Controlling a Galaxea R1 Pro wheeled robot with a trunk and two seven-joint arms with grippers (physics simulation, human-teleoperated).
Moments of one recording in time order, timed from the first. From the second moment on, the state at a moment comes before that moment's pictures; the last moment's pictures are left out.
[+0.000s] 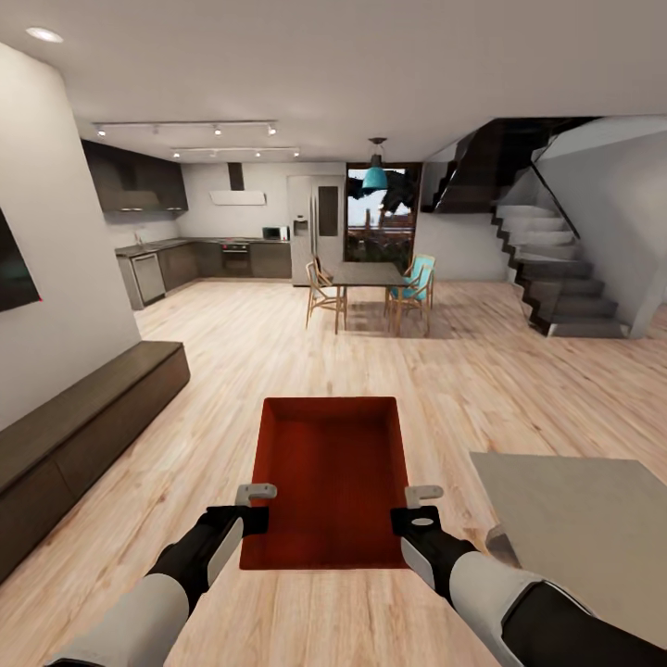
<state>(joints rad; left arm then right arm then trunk) -0.67 -0.05 -0.12 -0.52 0.17 0.44 0.09 -0.83 0.13 0.62 -0.07 -0.51 0.01 -0.31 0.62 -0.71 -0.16</state>
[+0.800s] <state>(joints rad) -0.67 -0.05 -0.12 -0.52 0.17 0.44 0.09 -0.83 0.13 0.62 -0.07 -0.51 0.01 -0.31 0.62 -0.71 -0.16</state>
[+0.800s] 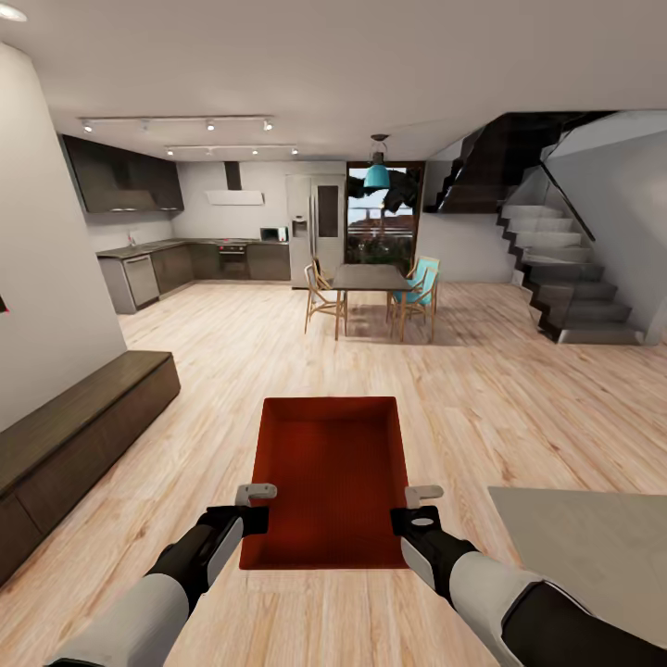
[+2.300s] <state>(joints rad) -0.67 -0.05 -0.12 -0.52 0.17 0.44 0.09 -0.83 0.13 0.62 -0.07 -0.51 0.01 -0.31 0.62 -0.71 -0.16</state>
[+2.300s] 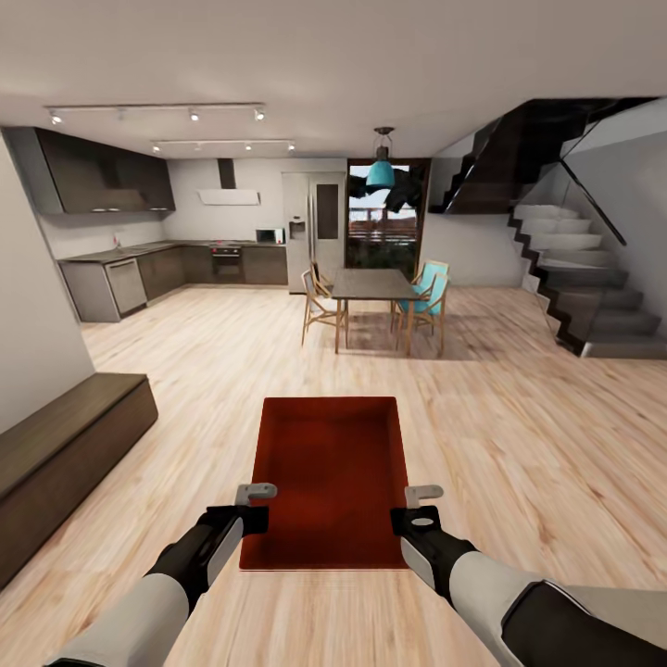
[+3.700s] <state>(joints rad) -0.67 -0.05 -0.12 -0.52 0.17 0.44 0.09 -0.83 0.13 0.62 -0.07 -0.51 0.01 -0.31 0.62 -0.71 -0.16</state>
